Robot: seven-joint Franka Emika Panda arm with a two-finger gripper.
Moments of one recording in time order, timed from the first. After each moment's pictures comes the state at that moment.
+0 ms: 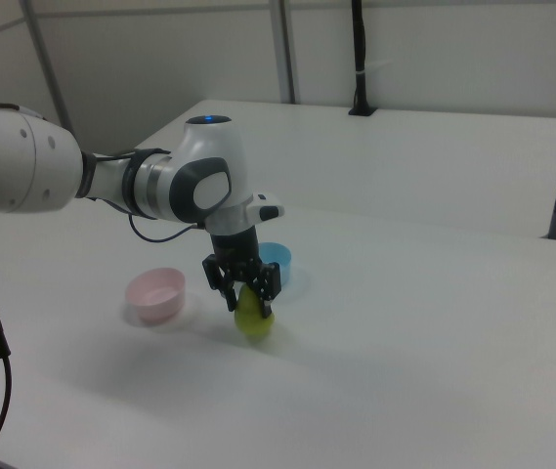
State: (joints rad) arm -0.07 0.33 -0.05 -1.83 -0.10 2.10 -0.13
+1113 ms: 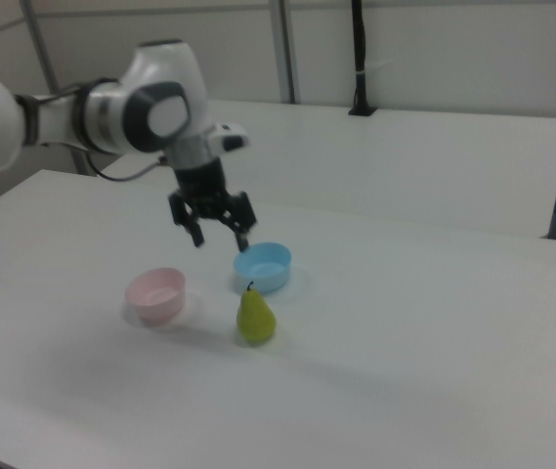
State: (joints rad) arm -0.01 0.19 -0.04 -1.73 -0.12 1.93 -0.06
